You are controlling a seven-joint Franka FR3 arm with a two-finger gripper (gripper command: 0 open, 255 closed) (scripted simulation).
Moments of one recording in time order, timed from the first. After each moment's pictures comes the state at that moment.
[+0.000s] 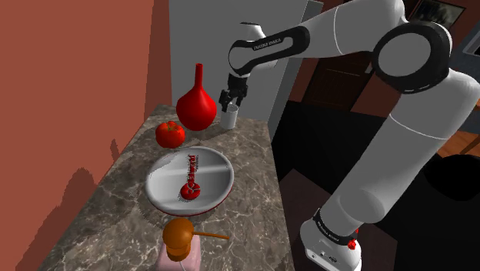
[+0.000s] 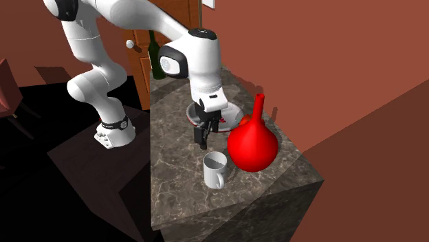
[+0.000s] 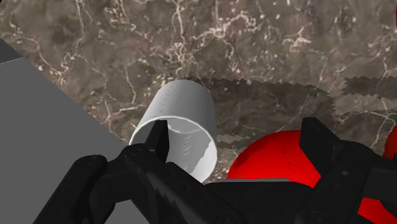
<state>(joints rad) -0.03 0.06 -0.05 -2.05 0.00 2.16 -0.12</state>
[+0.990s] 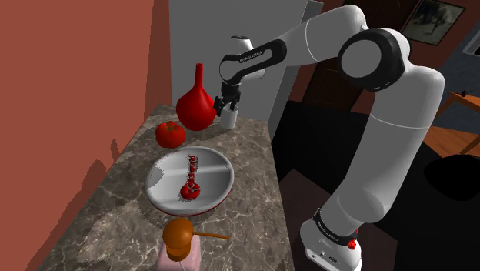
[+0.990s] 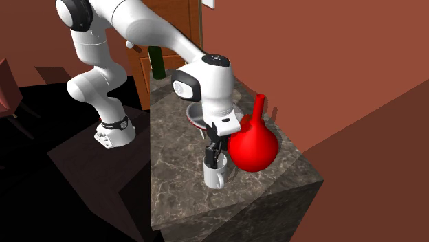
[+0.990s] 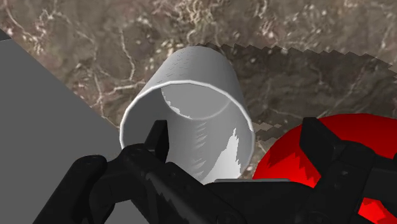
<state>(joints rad) -0.04 0.25 -0.06 -1.94 0.00 2.25 -0.14</state>
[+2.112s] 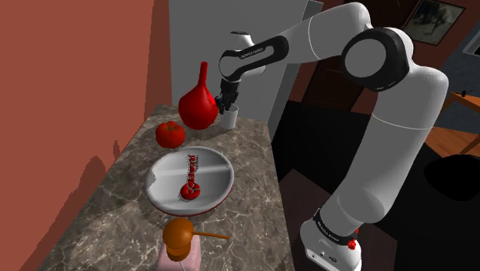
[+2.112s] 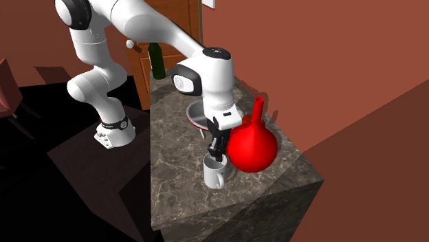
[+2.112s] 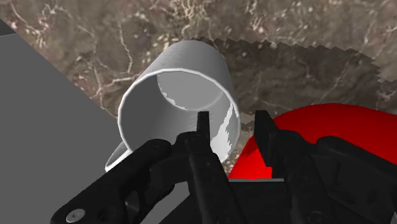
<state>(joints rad) -0.03 0.23 -0.06 -1.93 0.00 2.23 -0.13</state>
